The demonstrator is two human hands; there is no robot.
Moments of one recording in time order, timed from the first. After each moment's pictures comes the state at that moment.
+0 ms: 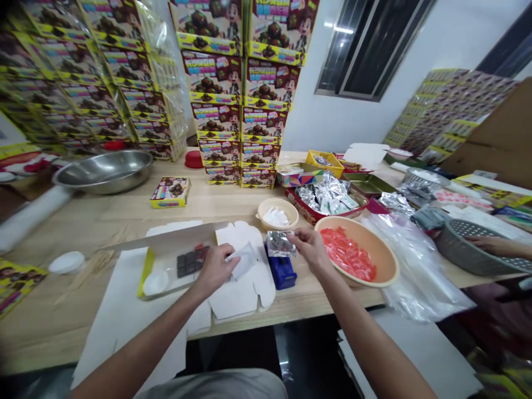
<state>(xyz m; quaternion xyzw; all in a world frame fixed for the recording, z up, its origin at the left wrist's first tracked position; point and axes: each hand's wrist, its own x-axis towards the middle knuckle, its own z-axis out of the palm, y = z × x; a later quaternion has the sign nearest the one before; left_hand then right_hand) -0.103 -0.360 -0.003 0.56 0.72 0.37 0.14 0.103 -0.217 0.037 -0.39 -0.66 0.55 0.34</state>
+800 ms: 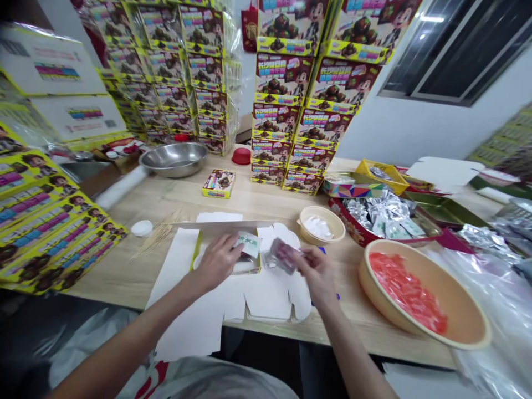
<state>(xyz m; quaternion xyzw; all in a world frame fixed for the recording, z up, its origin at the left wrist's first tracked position) -0.167 -0.440 0.006 0.66 0.71 0.18 -0.17 0.035 -0.283 0.004 -0.31 -0.66 0.55 0.40</state>
